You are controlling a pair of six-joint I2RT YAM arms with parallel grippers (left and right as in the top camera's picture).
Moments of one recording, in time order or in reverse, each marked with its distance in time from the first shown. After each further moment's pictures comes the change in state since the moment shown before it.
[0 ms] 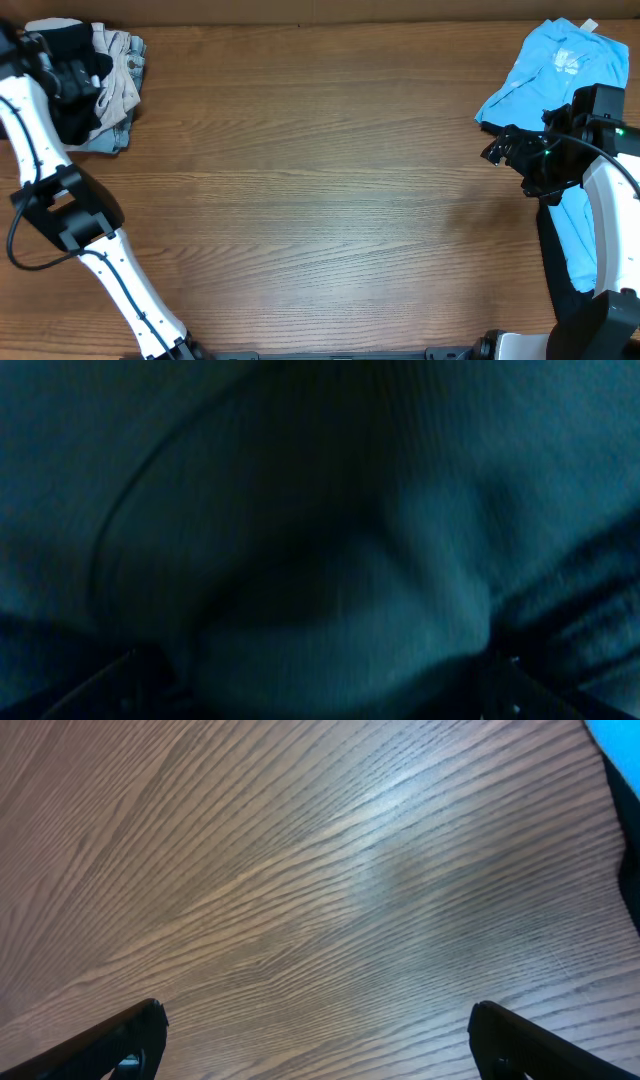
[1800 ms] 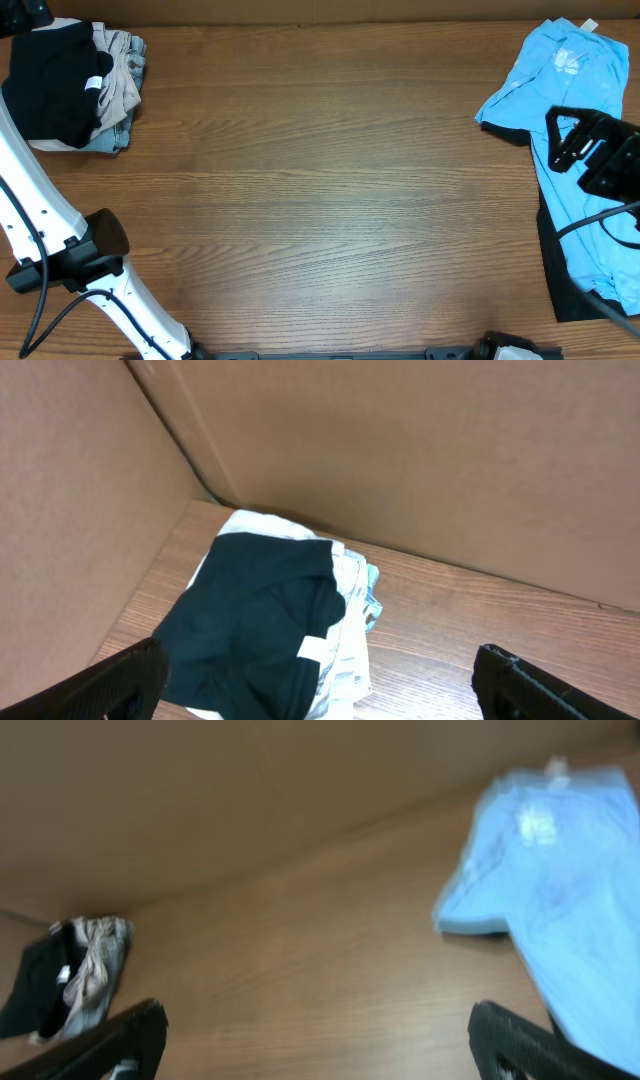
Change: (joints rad) left arm -0.070 -0.499 0.246 -0.256 0.049 0.007; right arm 0.047 -0.424 0.570 -0.201 -0.037 -0.086
